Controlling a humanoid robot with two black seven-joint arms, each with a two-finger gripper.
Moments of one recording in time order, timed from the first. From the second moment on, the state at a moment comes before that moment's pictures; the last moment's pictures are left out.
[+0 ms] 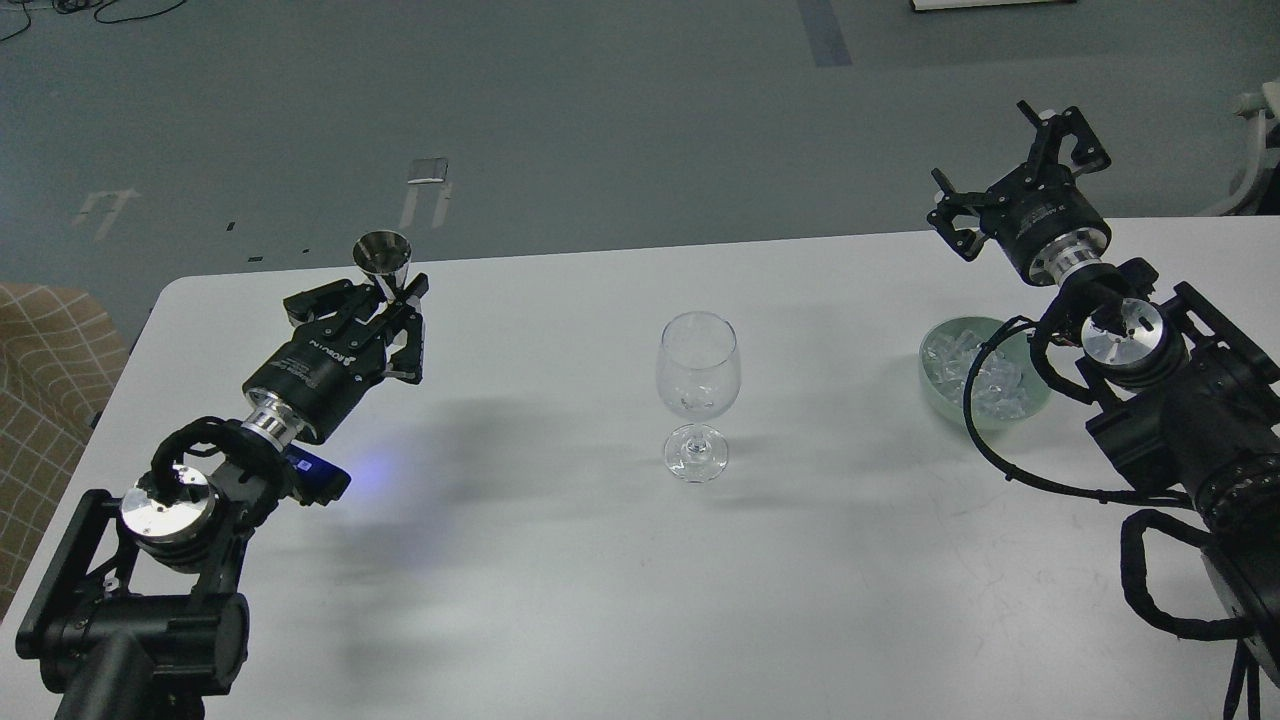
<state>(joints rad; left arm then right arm) -0.23 0.14 -1.58 -1.21 -0.18 -0.16 0.49 0.82 -0.13 1.28 0.34 -0.24 0.46 0.06</state>
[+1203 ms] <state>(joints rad) -0.31 0.06 -1.29 -1.38 -0.08 -0.06 0.49 0.80 -0.15 1.29 0.34 -0.24 0.46 0.07</state>
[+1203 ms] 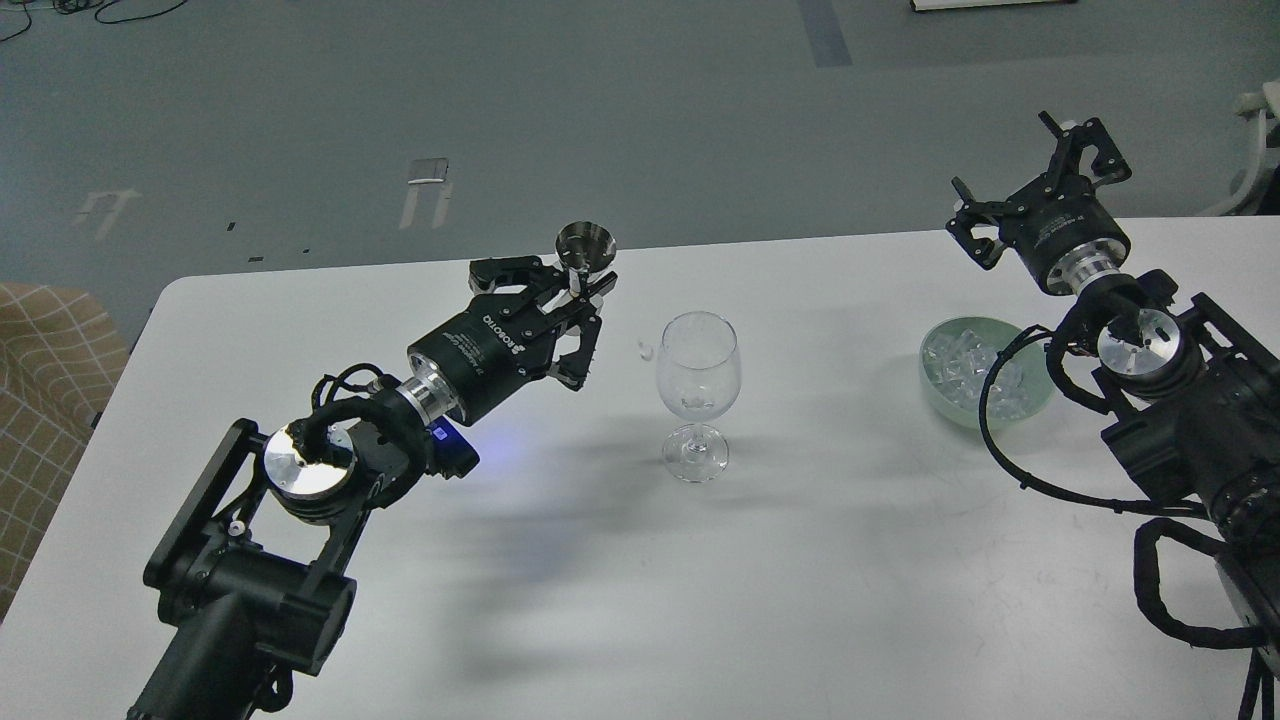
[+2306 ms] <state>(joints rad) -0.34 0.02 -1.19 -1.41 -0.02 0.00 0.49 0.78 -0.16 1.29 0.35 -0.24 0.46 0.07</state>
